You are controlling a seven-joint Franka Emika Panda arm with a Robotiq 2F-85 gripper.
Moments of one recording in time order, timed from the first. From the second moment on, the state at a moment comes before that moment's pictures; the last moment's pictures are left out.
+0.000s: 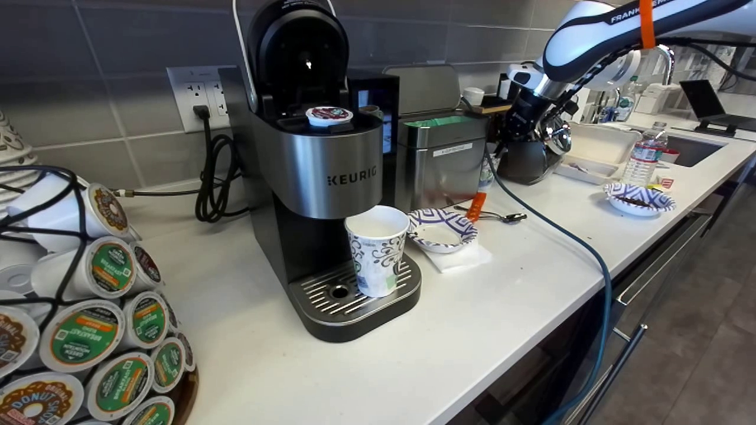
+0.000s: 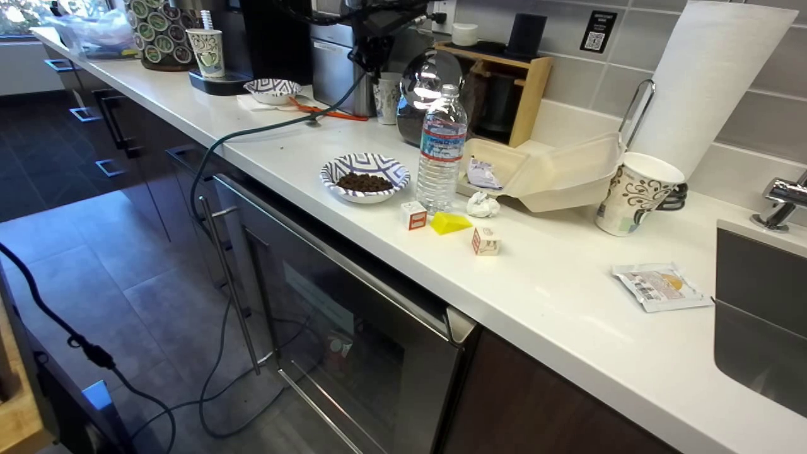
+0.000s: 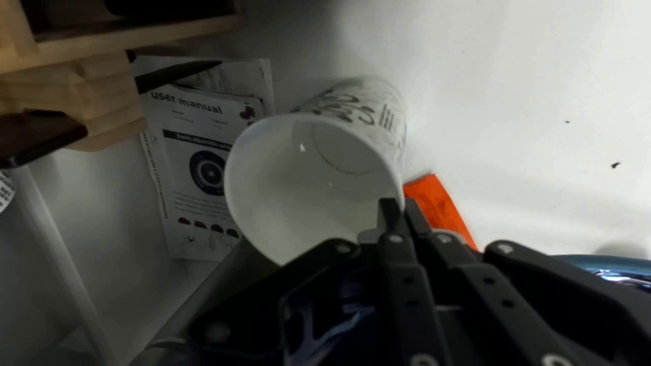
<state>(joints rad) -0.21 0.72 0.11 -1.28 0.12 2.34 -1.77</state>
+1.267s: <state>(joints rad) -0.25 0.41 0.10 -1.59 0.16 2.26 -1.79</state>
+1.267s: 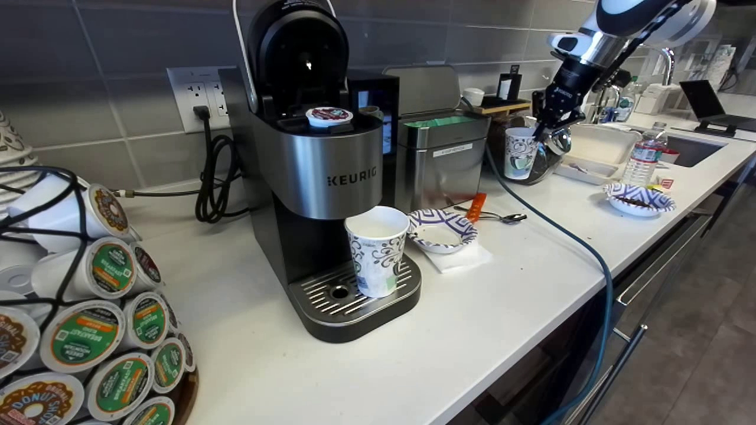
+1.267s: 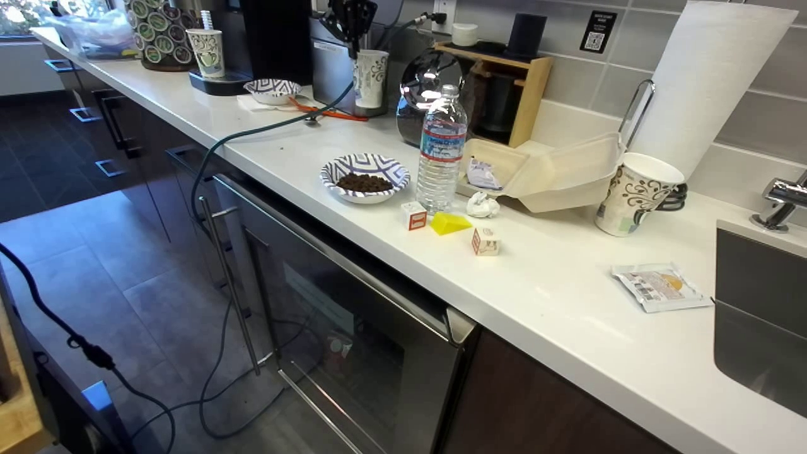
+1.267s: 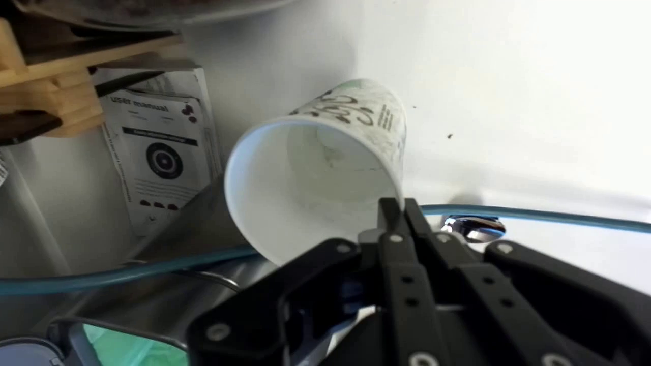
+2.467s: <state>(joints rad) -0.15 -0.12 0.02 -2.51 0.24 2.89 -1.46</state>
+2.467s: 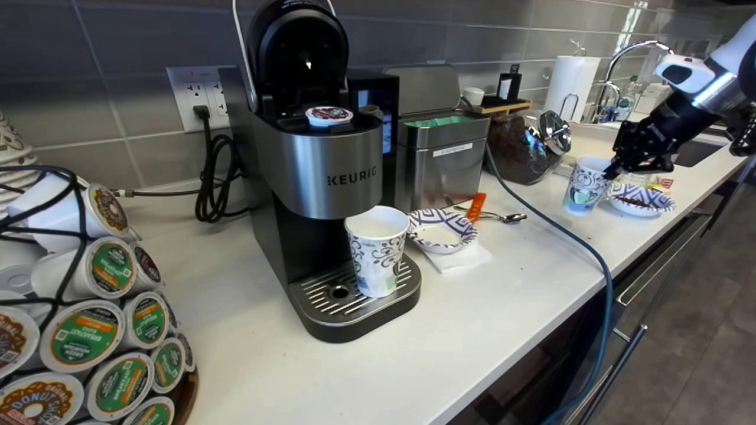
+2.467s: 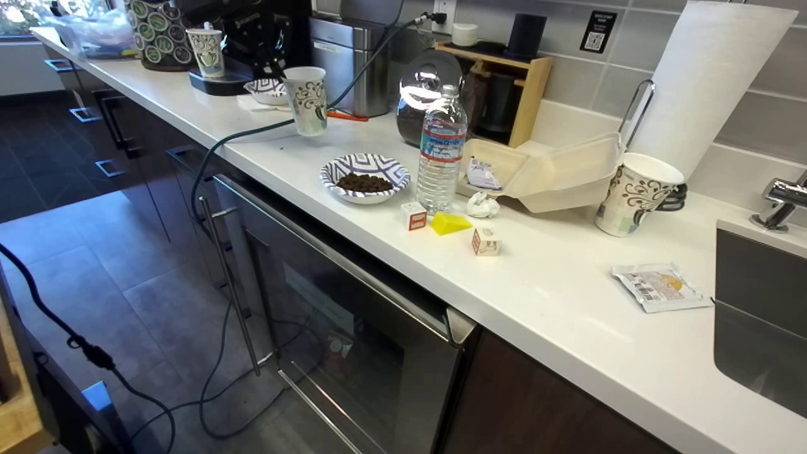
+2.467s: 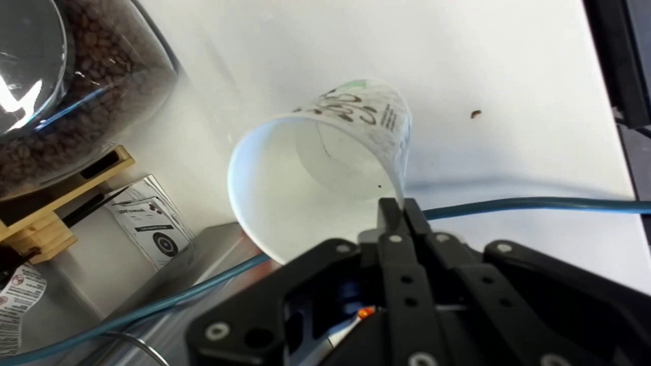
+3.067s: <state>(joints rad) -0.10 -0.13 0.01 -2.51 0.02 2.88 -1.33</state>
